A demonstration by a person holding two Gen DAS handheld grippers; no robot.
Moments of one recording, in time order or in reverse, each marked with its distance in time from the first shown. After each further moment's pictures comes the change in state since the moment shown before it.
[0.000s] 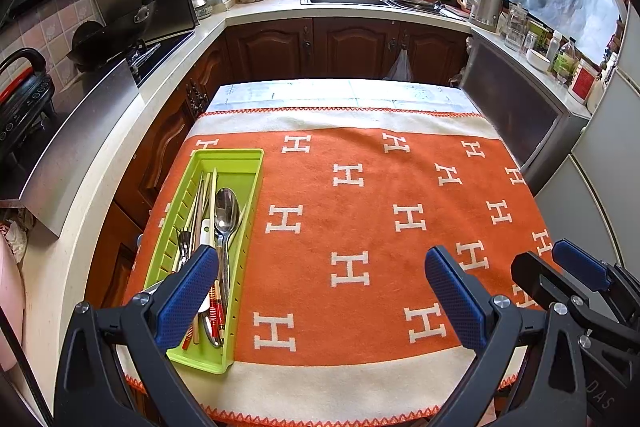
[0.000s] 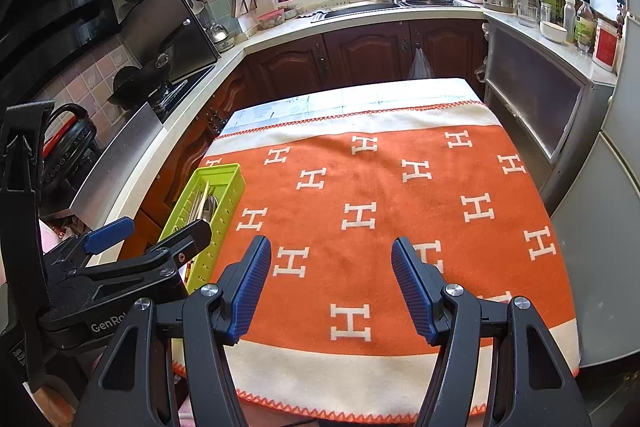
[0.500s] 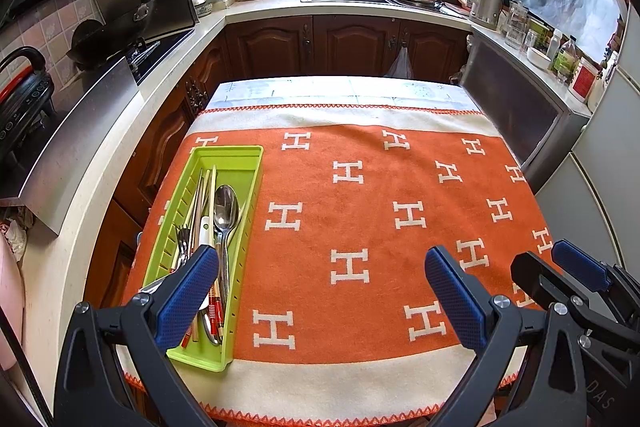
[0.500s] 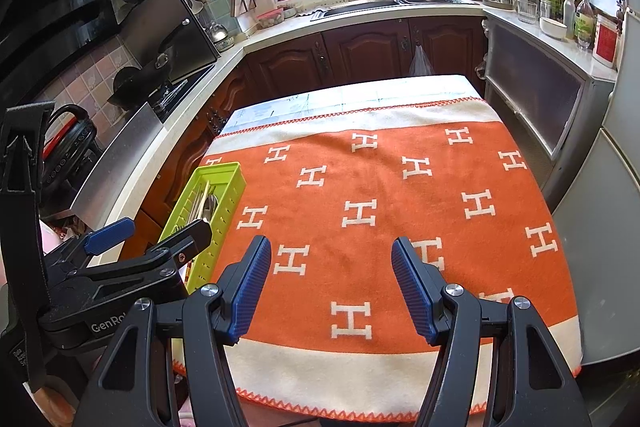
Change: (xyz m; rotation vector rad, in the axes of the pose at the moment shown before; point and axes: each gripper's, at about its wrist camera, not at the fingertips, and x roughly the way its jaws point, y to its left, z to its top) left arm 0.000 0.000 -0.001 0.001 0.005 -0.001; right arm 0.001 -0.001 0.000 0.003 0.001 0.002
